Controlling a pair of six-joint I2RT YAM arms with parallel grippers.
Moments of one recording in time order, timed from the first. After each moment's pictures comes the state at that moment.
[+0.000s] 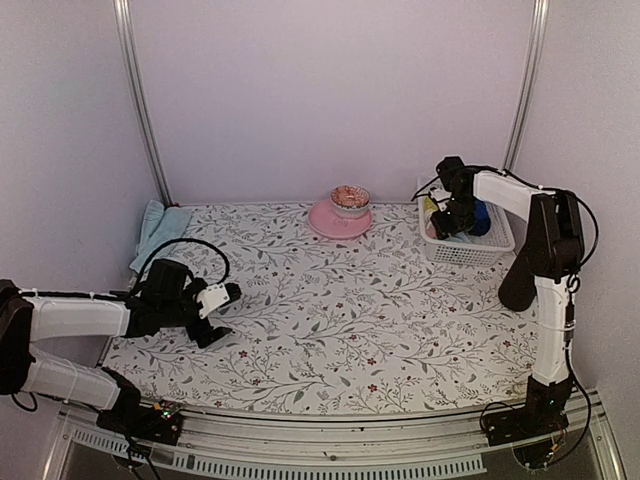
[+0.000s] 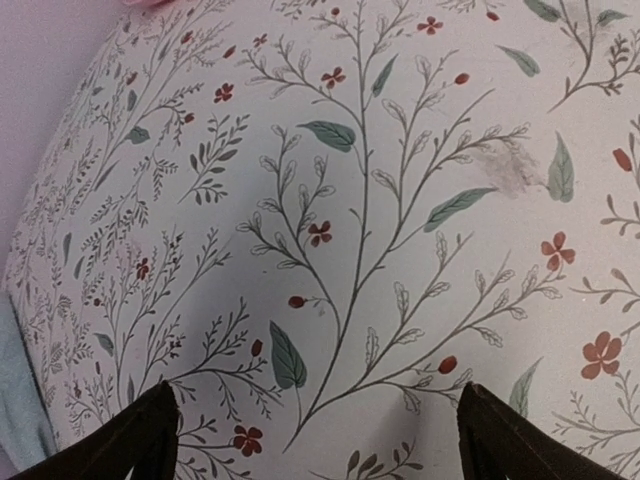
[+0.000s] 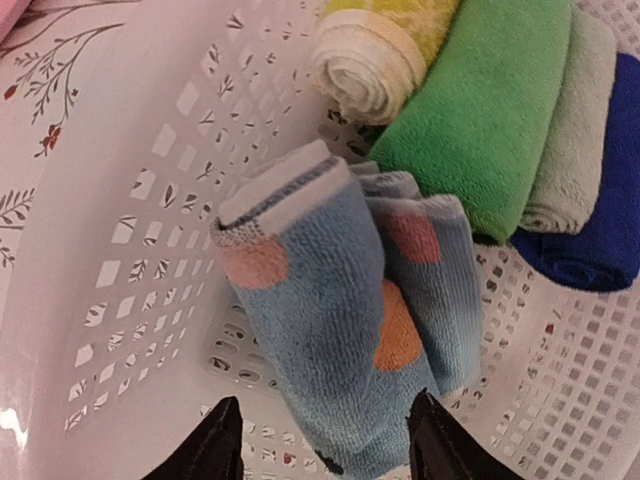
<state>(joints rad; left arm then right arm) -0.45 1.21 0.40 0.02 0.08 0.70 0.25 2.21 1.91 -0.87 0.22 -0.14</state>
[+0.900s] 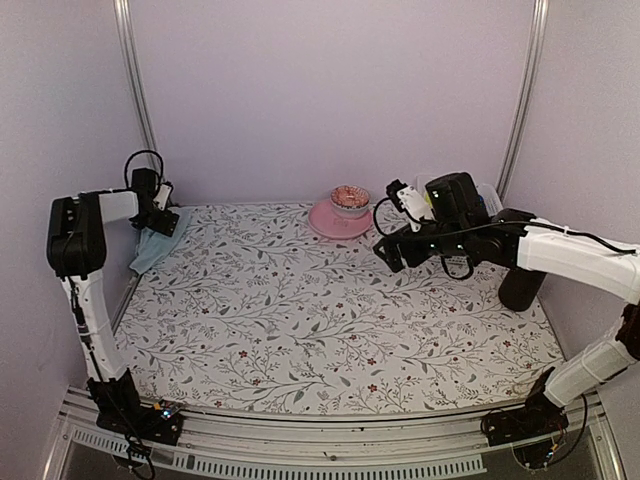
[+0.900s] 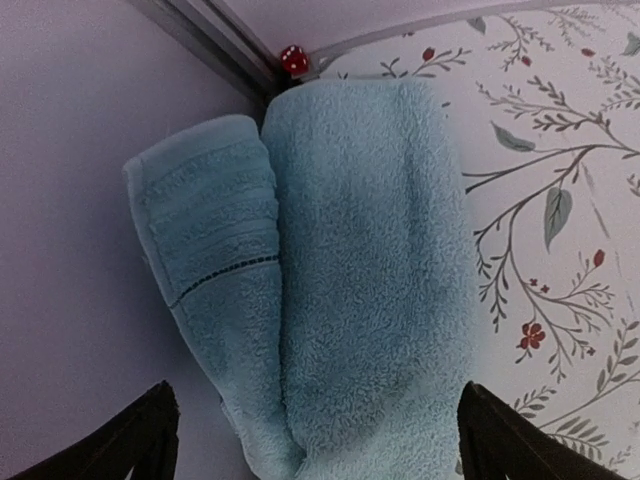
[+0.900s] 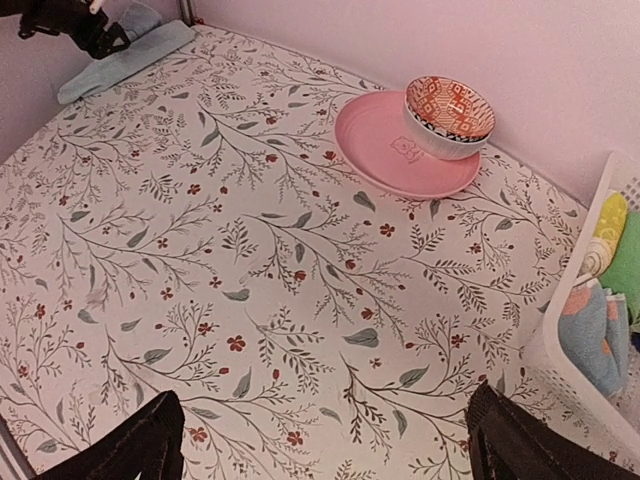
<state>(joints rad) 0.13 2.11 1.59 -0.25 -0.22 0.42 0.75 1.43 1.17 -0.34 0.14 0.03</state>
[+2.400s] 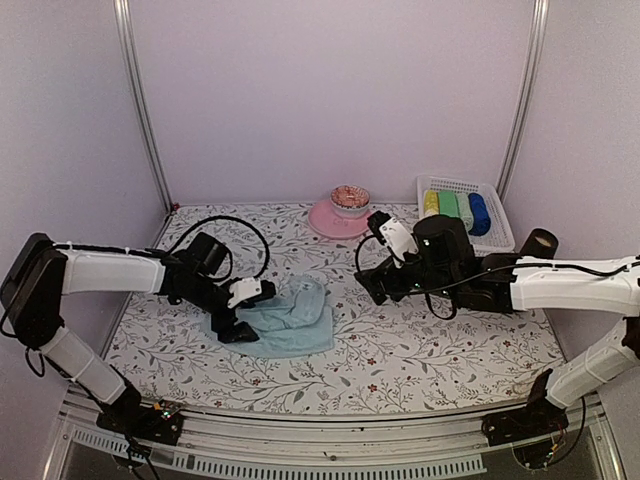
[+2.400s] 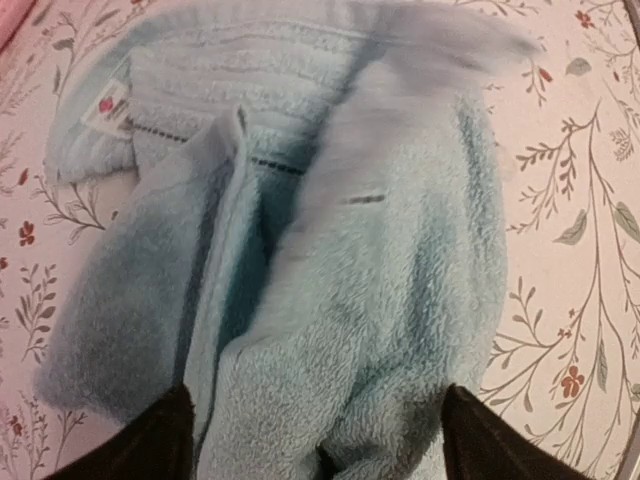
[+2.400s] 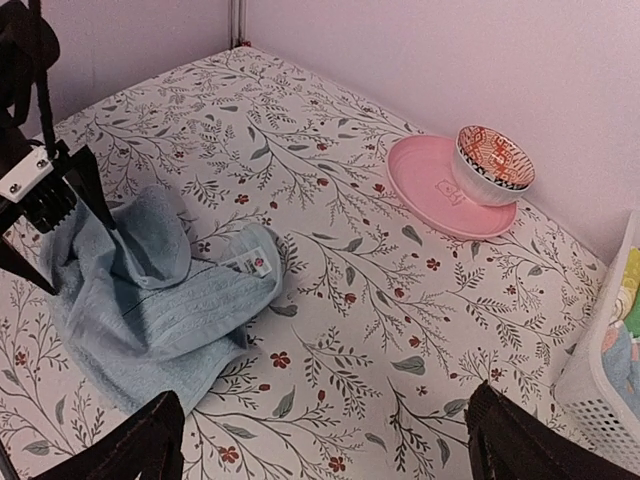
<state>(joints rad) -0.53 1.52 0.80 -0.36 0.36 0.71 0.94 1.37 0.91 0.00 0.24 -0.01</state>
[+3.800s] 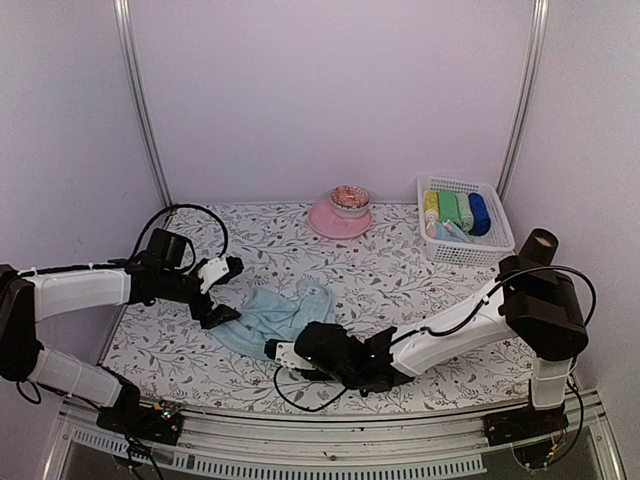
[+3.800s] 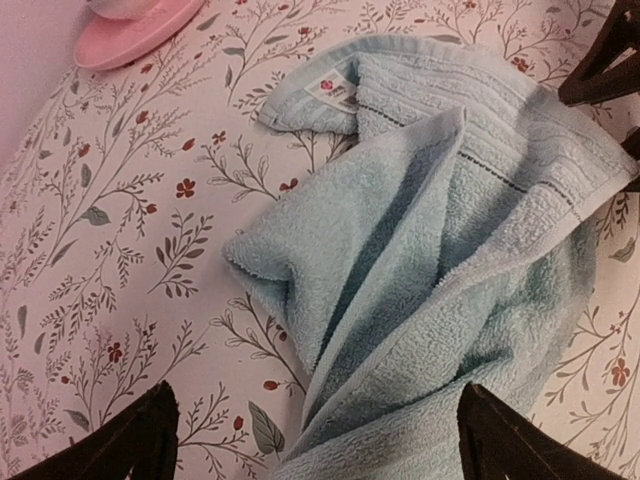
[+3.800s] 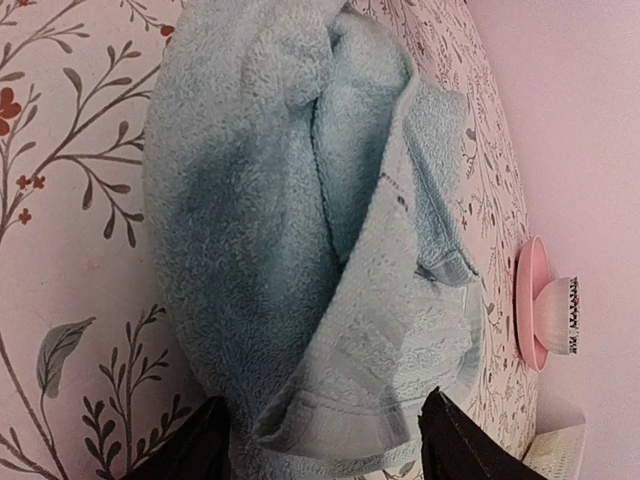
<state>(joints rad) -0.35 1.30 0.64 -0.20 0.40 0.68 1.35 2.00 1.12 0.12 0.60 -0.54</state>
